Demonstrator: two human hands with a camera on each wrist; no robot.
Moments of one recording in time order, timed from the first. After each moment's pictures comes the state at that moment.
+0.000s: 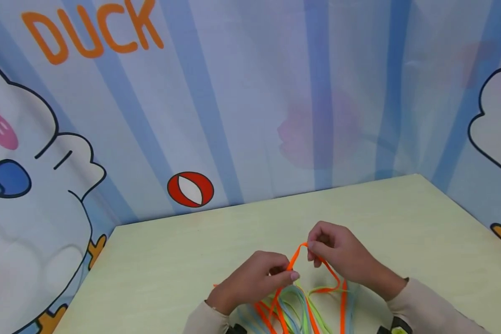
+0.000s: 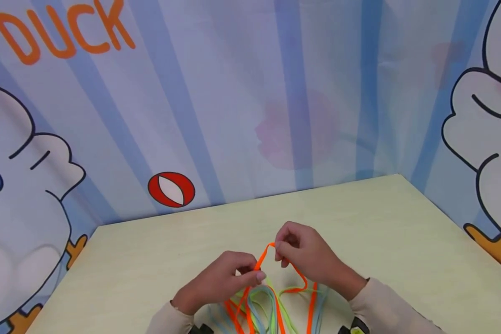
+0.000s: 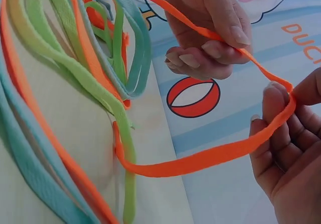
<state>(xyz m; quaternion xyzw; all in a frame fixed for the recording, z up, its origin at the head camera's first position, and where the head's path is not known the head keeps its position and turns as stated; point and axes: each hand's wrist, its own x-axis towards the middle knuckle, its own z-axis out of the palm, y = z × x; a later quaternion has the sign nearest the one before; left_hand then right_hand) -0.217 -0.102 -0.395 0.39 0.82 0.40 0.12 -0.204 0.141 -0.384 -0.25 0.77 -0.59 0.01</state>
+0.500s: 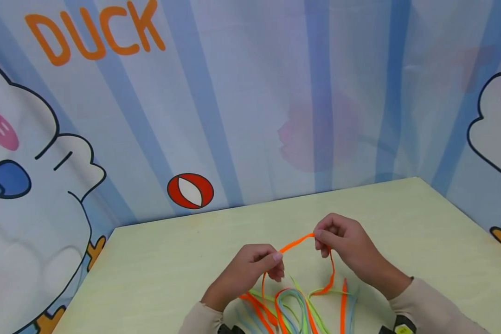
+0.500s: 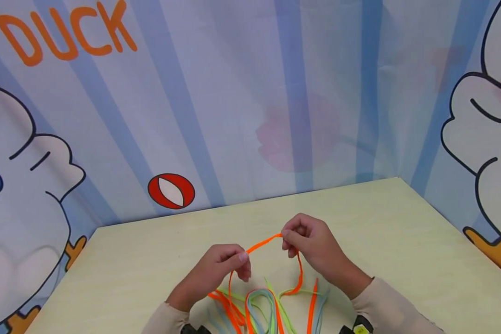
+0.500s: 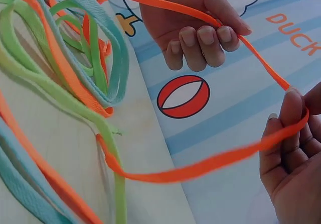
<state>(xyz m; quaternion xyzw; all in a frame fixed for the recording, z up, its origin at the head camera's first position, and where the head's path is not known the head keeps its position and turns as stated) -0.224 -0.113 -0.391 0.29 0.75 0.57 0.16 -0.210 0.151 -0.381 -0.20 0.72 -0.66 -0.02</state>
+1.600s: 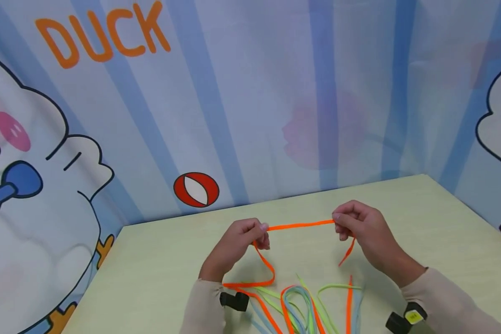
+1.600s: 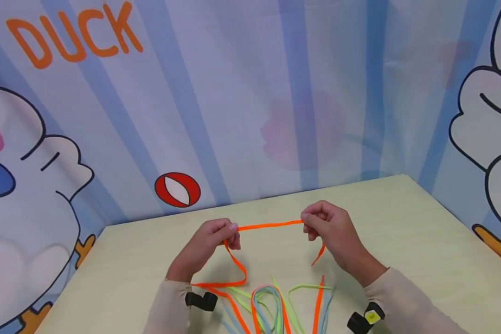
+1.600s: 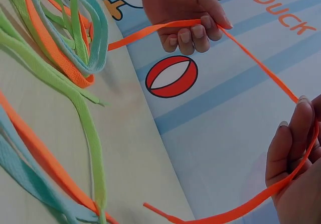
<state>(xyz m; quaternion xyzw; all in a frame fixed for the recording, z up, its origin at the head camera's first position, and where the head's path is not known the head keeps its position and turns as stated) -0.260 -0.141 -0.373 0.24 0.77 0.58 0.11 -0.223 0.166 -0.378 -0.13 0.71 -0.69 -0.08</state>
